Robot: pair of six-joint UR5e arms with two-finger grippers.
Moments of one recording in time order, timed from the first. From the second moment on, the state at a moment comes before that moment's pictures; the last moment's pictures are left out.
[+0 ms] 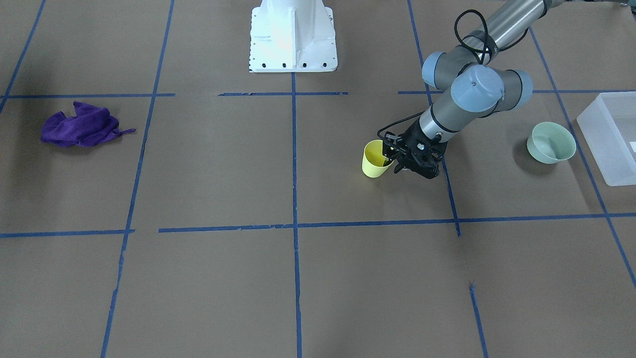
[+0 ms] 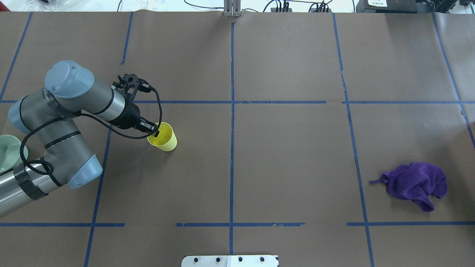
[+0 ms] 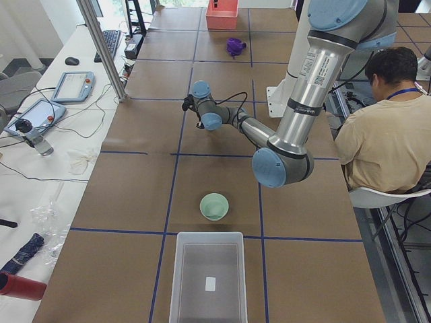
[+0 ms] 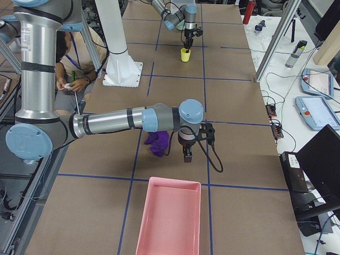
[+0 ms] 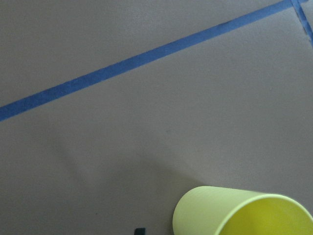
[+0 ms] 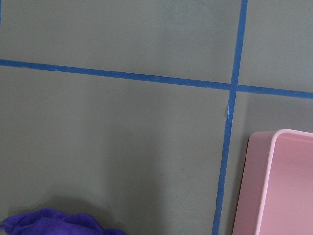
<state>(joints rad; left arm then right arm) -0.72 -1.96 -1.60 -2.12 -2.17 -0.74 1.48 -1.66 1.84 -1.64 2.40 0.03</state>
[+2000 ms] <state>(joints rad) -1.53 -1.50 -1.67 -1.86 -2.29 -0.07 1.48 -1.64 1.85 -1.62 2.40 0.03</state>
